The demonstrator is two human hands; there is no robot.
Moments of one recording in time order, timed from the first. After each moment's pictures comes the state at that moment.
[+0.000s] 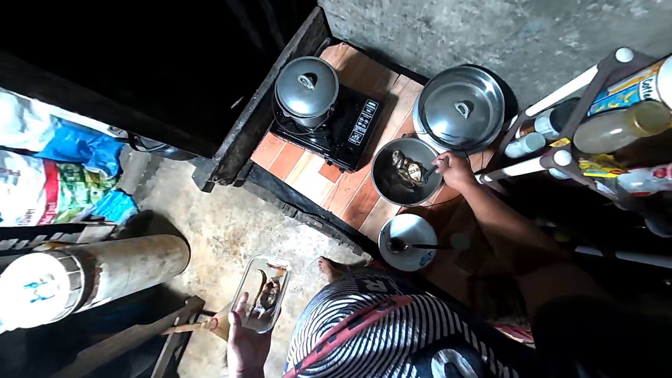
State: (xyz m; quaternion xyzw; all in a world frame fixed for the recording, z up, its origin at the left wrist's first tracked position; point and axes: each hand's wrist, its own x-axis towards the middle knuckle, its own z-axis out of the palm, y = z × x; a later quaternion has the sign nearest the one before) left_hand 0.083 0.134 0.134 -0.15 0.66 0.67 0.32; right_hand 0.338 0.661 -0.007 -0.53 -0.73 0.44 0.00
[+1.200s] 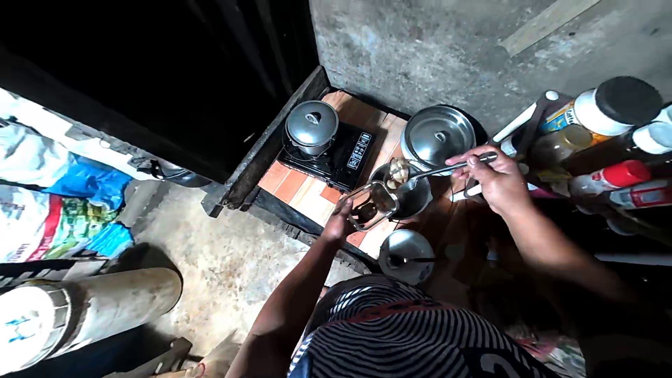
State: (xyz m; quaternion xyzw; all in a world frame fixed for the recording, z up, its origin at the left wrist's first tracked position) left_hand 0.093 0.423 0.109 0.08 0.62 0.49 0.61; right_hand 0.360 0.602 0.189 -0.35 -0.68 0.54 0.35
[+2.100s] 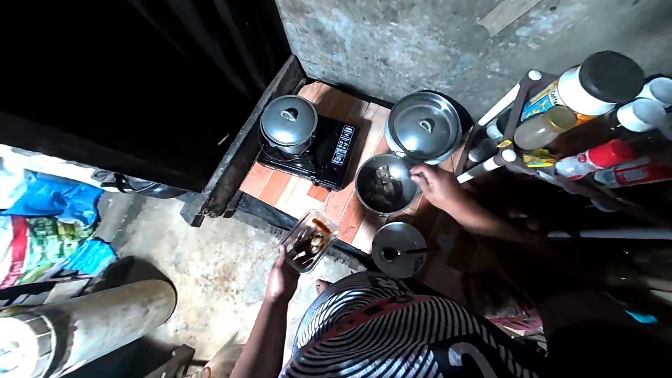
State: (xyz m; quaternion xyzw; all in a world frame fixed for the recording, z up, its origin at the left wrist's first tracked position) left_hand 0.046 0.291 0.089 0.03 0.65 0.56 0.51; right_hand 0.344 0.602 0.094 -0.37 -0.87 0.27 0.19
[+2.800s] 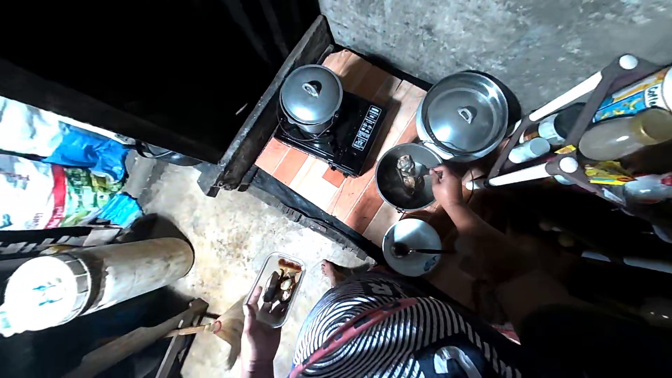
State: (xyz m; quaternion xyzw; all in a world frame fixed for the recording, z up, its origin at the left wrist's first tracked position) left_hand 0.076 0.154 0.123 -0.13 0.67 0.64 0.35; right_hand 0.317 0.616 -0.030 -0.56 -0.74 0.34 0.13
